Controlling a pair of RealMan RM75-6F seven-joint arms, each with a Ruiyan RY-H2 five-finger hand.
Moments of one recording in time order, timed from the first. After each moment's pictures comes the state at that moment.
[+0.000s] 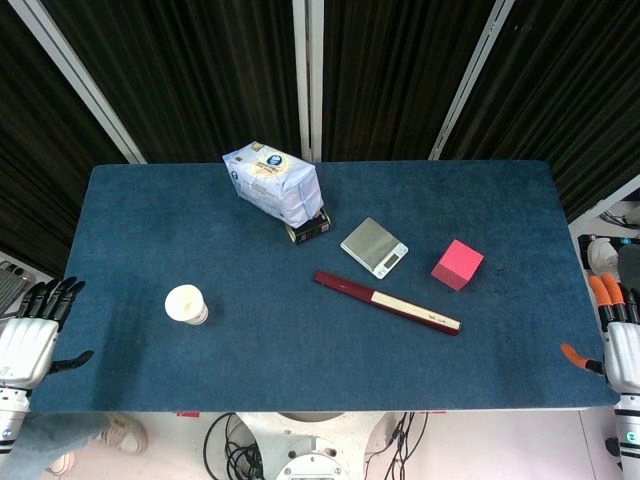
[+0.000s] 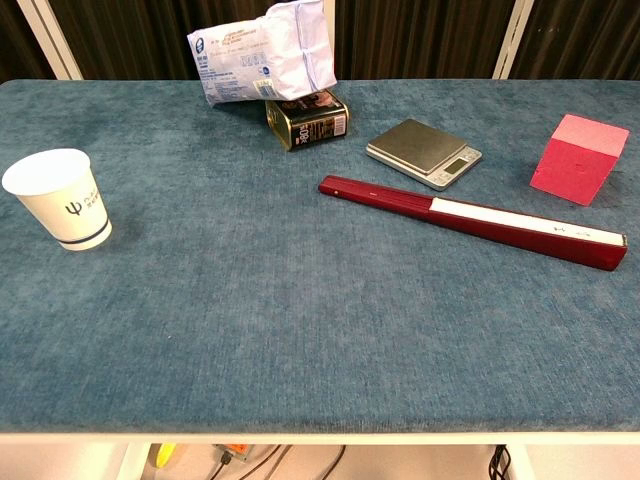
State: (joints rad) left arm -0.14 -1.09 -0.02 -1.54 1.54 1.44 -0.02; right arm 0.06 -1.14 0.09 -1.54 -1.37 1.47 0.04
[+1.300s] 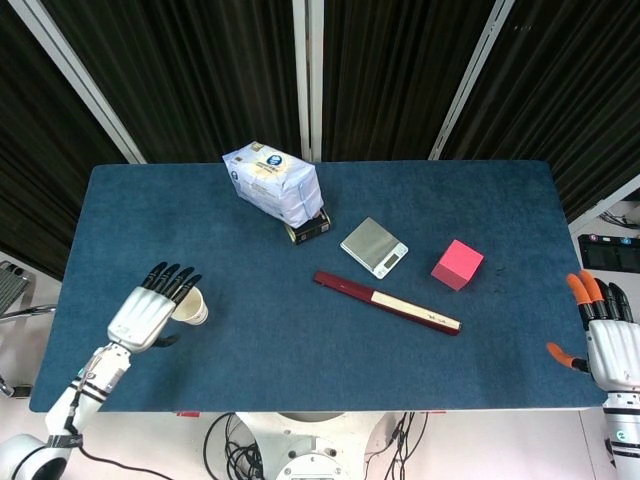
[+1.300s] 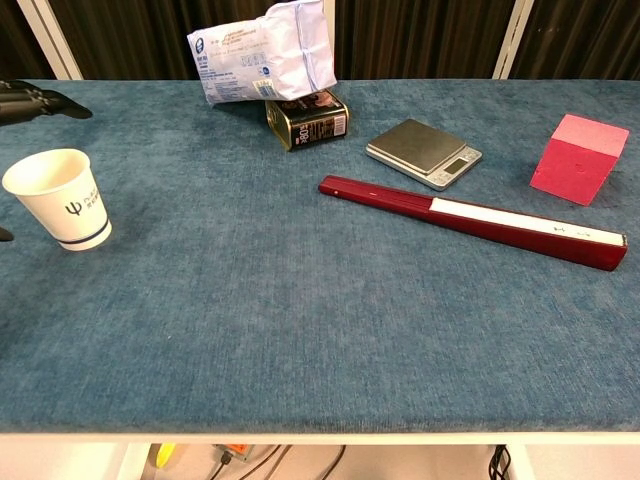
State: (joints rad) left arm -0.43 -1.22 -0.07 -1.66 1.51 1.09 0.34; right arm 0.07 -1.13 0.09 -1.56 -1.44 1.47 0.01
